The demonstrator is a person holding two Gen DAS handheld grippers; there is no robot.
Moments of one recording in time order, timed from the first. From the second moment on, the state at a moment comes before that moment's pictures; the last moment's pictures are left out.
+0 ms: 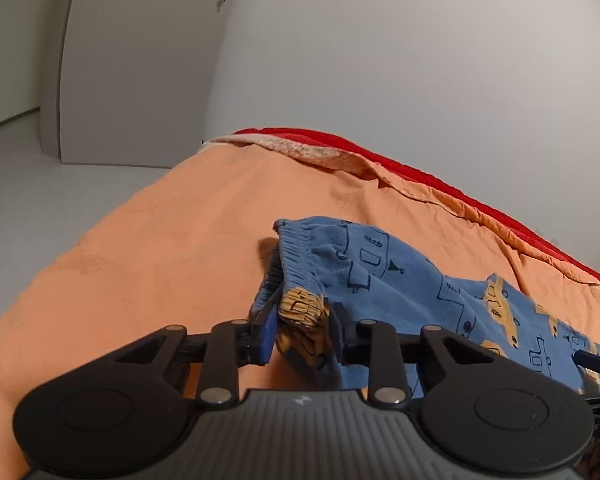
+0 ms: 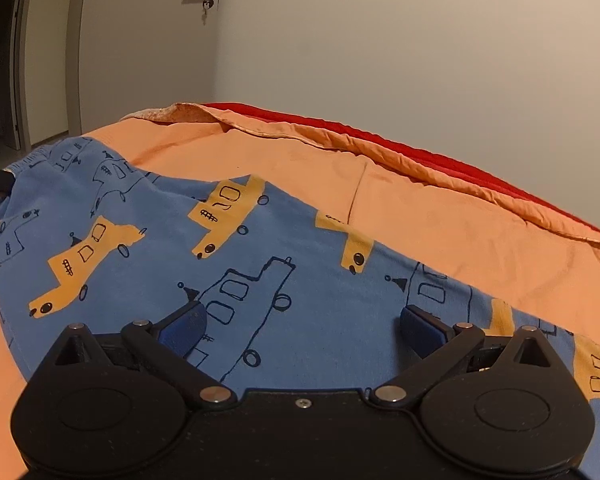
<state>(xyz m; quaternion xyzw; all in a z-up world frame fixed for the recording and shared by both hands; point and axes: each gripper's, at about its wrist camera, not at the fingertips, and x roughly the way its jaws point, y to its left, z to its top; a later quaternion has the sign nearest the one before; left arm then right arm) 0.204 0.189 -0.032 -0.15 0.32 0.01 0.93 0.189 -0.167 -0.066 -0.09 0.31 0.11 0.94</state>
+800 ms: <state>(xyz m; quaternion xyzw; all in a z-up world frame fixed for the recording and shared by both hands) 0.207 0.214 -0.046 -0.22 0.36 0.05 0.91 0.181 -0.165 -0.071 -0.11 0.29 0.11 0.95</state>
